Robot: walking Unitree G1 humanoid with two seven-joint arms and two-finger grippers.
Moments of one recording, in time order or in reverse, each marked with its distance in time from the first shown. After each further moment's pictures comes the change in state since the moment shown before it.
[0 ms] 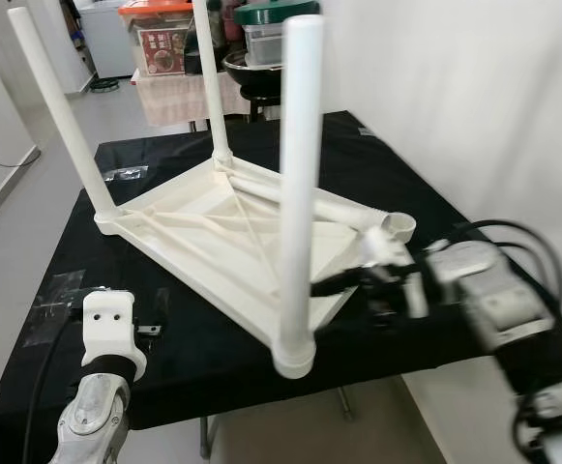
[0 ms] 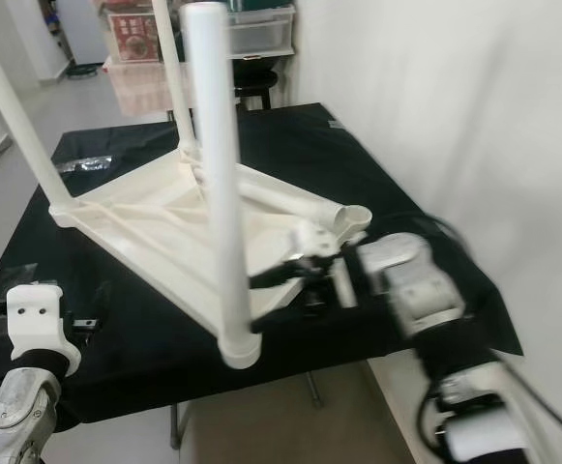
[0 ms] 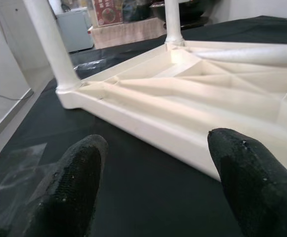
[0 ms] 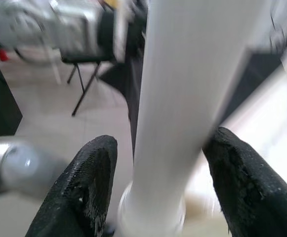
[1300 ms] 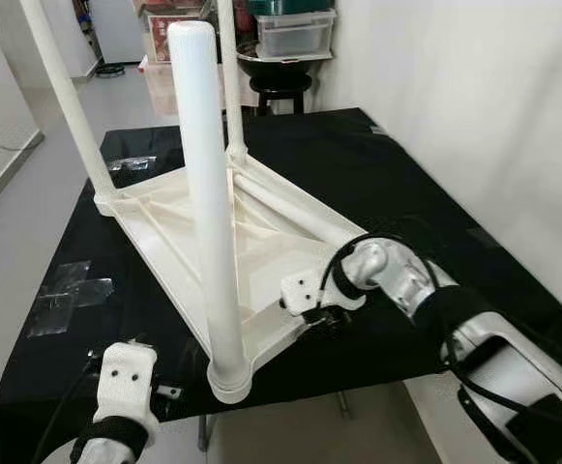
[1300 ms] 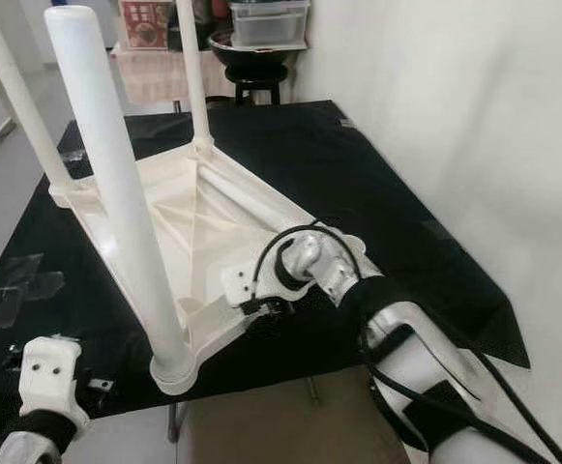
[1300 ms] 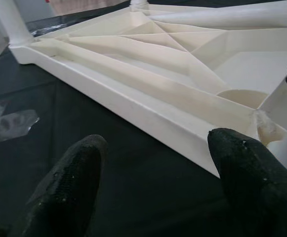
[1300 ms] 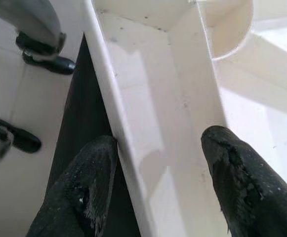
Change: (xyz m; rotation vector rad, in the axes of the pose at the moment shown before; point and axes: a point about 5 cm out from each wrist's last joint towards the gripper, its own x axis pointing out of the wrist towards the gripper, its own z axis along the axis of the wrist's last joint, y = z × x) left arm -0.064 -0.018 -0.014 -0.003 0.089 -0.175; right arm 0.016 -0.040 -0.046 -0.358 0.750 0.091
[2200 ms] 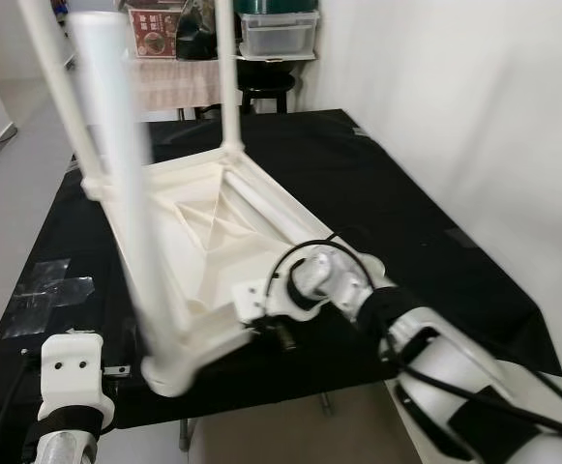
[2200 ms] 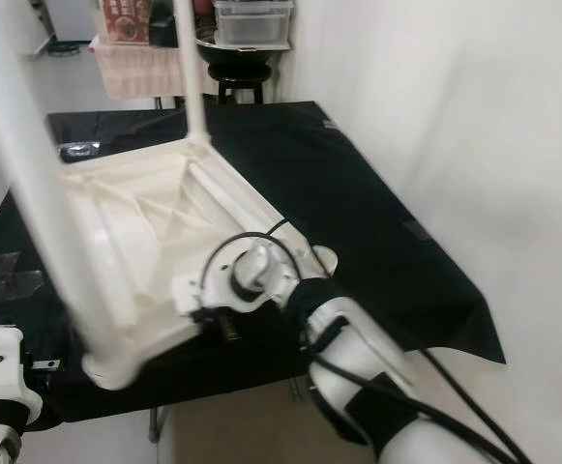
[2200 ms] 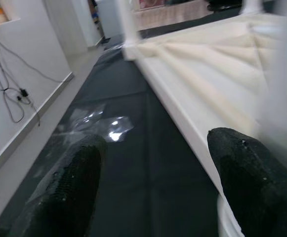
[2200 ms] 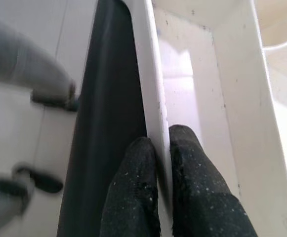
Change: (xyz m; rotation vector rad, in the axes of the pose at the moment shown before) left arm 0.001 0.040 0.015 0.081 -0.075 0.309; right arm 0.044 -0.017 0.046 0.179 -0.167 -0.026
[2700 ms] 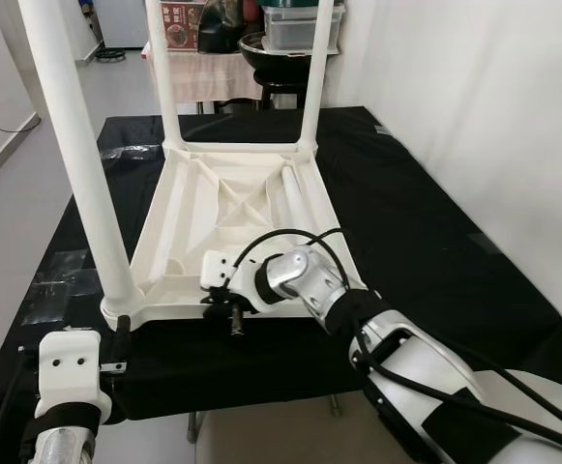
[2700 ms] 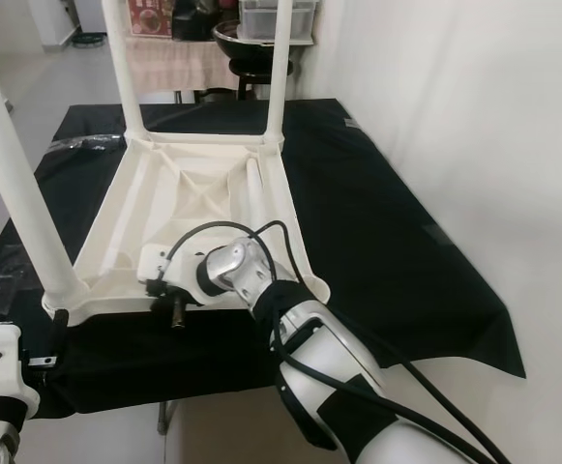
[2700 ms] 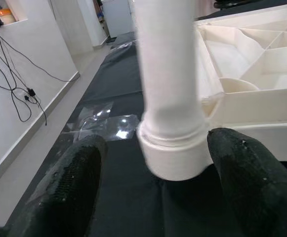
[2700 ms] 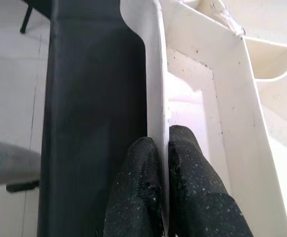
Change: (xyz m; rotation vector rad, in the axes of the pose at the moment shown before) left arm 0.002 -0.001 0.001 0.015 -0.008 0.010; right arm 0.022 -0.010 0.039 0.155 -0.197 -0.162
